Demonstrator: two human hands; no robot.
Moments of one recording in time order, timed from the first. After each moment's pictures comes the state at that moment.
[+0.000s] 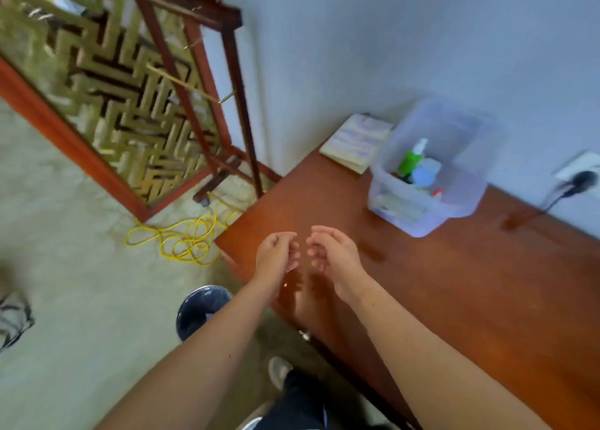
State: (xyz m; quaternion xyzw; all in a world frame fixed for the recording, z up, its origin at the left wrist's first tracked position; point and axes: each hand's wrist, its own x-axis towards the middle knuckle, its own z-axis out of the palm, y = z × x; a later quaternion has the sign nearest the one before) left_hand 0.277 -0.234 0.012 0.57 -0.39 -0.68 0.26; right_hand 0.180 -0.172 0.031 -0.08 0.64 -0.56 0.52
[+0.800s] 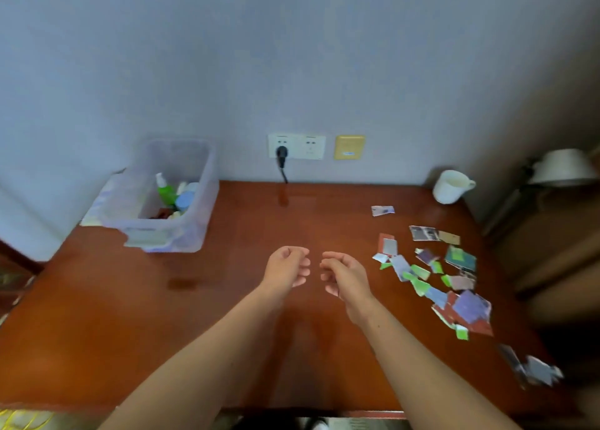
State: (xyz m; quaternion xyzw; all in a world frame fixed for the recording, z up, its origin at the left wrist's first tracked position) left_hand 0.021 0.079 0.063 0.34 -0.62 -0.71 -0.03; right_hand -0.007 0.206 0.063 0.11 0.70 -0.66 0.25
